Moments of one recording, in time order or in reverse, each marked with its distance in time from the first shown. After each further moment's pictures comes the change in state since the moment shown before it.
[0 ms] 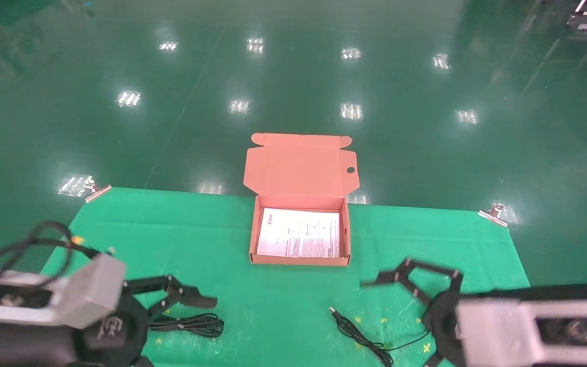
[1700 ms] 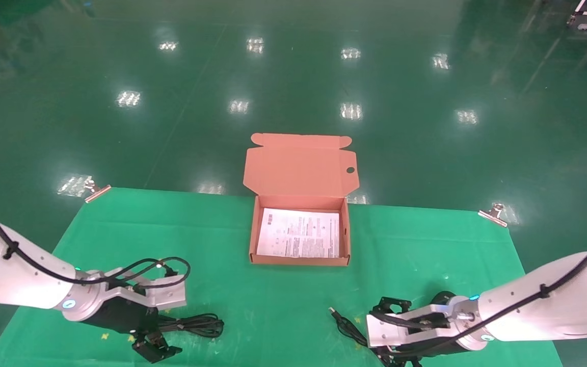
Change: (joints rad) left arm -0.188 0.401 0.278 0.717 0.646 -0.334 0.181; right arm 0.066 -0.429 -0.244 -0.530 -0.642 0.274 0.078
